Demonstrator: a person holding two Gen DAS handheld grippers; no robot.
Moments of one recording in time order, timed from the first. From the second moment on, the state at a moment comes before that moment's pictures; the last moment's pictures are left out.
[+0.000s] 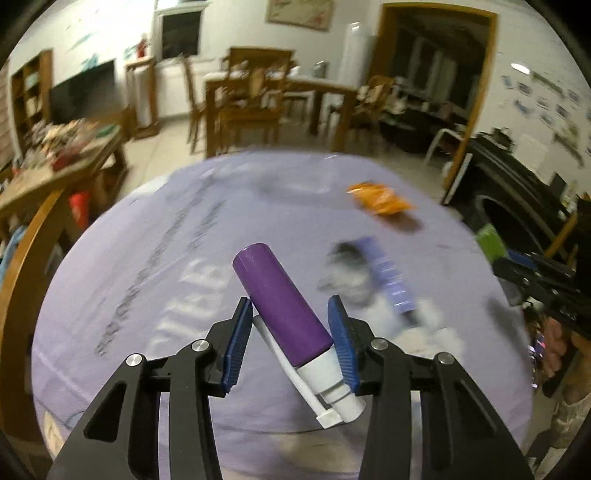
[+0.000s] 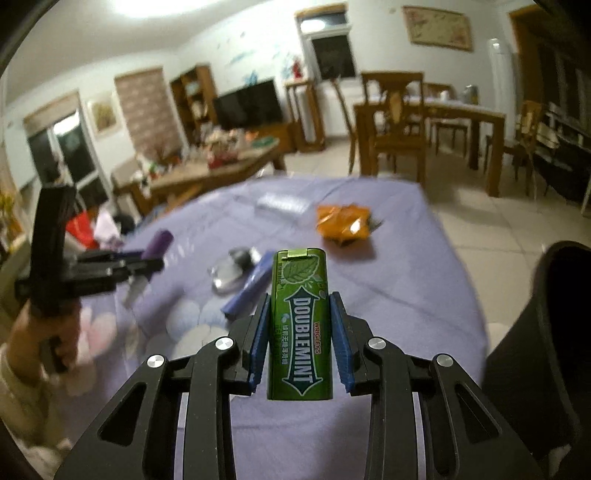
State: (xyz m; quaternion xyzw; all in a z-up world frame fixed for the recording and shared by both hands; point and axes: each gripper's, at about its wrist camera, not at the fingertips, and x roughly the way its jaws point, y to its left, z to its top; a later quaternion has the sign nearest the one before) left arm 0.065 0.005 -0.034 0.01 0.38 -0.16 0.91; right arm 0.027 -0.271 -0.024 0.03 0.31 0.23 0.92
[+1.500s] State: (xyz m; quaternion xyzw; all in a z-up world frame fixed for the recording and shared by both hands) left arm 0.054 -0.359 -0.014 0.14 0.28 -0.42 0.85; right arm -0.037 -0.595 -0.083 0.26 0.20 -0.03 0.94
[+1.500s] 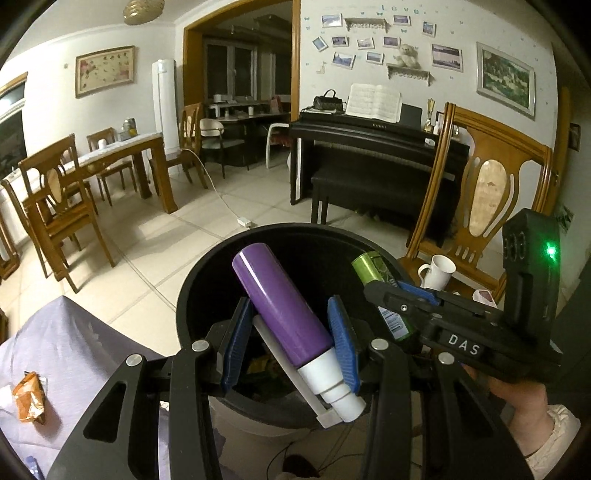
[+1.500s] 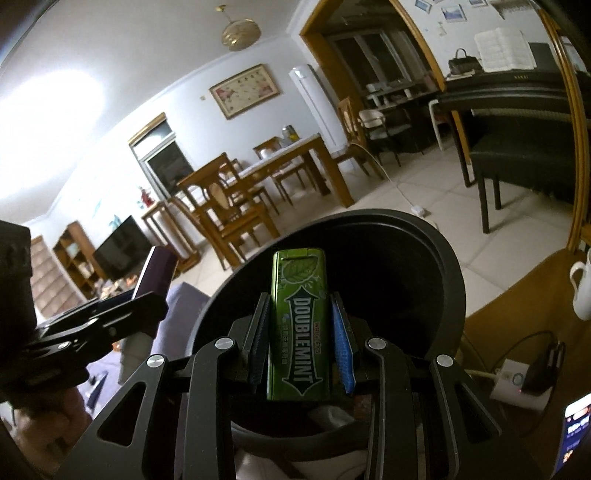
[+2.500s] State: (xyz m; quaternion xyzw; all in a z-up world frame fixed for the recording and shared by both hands) left arm 0.059 -0.390 -0.032 0.17 0.30 -0.41 0.85; right arm -0.034 -0.616 -0.102 0.27 0.21 -0.03 0.94
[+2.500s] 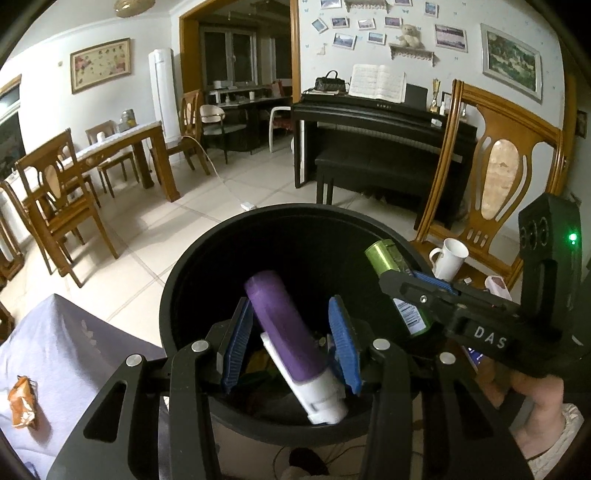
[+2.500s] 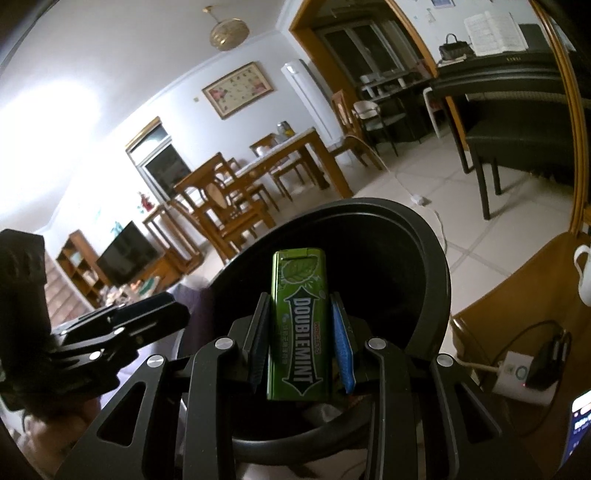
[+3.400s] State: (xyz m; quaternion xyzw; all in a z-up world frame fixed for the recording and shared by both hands) left arm 0.080 -0.175 -0.019 0.09 0.34 -0.26 0.90; right arm -0.002 -0.442 -0.057 0.18 0.25 0.07 0.95
